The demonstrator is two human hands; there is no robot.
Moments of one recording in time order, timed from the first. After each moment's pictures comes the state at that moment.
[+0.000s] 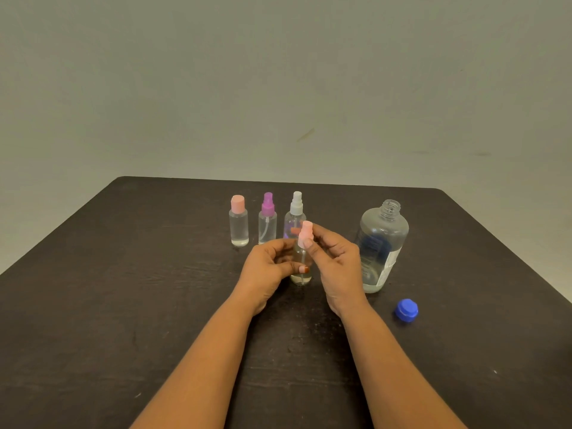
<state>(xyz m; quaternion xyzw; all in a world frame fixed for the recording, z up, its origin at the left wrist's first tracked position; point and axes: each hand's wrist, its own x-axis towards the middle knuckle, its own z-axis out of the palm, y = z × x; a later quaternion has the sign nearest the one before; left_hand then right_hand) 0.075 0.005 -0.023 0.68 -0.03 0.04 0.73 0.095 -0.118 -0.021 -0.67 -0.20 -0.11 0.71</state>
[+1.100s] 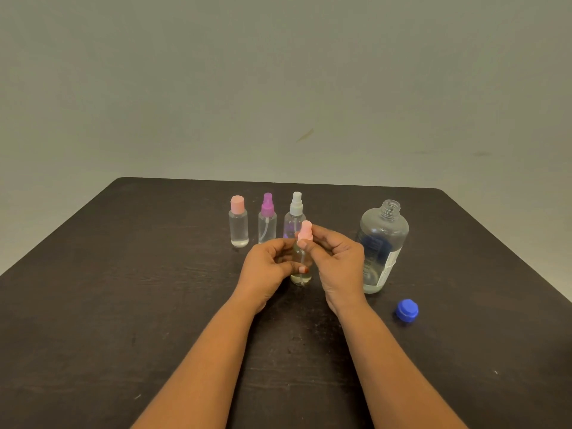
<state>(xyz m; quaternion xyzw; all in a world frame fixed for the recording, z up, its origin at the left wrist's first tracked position) 0.076 0.004 -0.022 0.71 -0.02 0.07 0.70 0.096 -0.114 -0.018 -0.68 -0.13 -0.15 0.70</state>
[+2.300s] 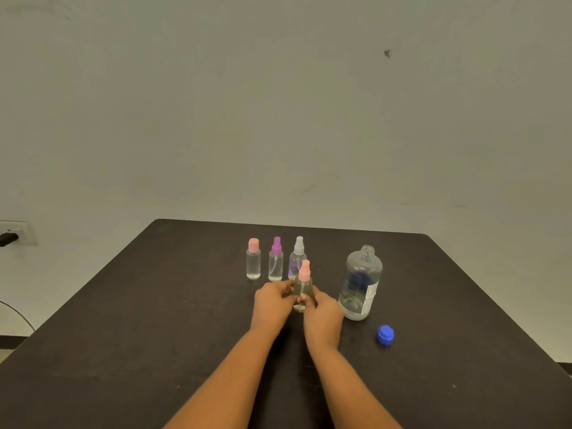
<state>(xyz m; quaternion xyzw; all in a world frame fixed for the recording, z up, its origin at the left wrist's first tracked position) 0.042 -0.010 0.000 0.84 0.09 0.10 0.53 0.045 -0.103 -0.014 -0.86 0.03 -0.14 0.49</state>
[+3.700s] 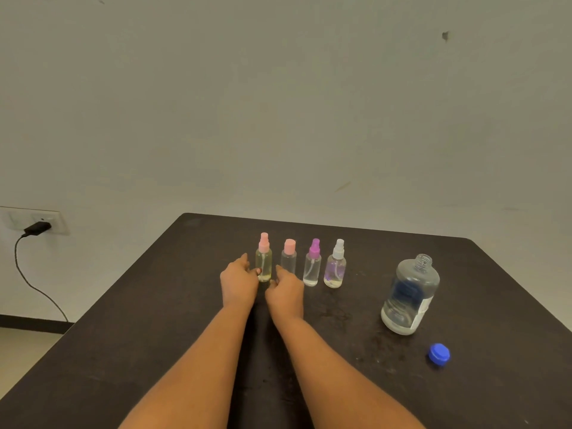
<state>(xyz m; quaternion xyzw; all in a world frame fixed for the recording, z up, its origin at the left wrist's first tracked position) 0.073 0.115 0.001 0.81 0.27 0.18 0.48 0.075 0.028 -0.007 -0.87 -0.09 -0.04 0.49</state>
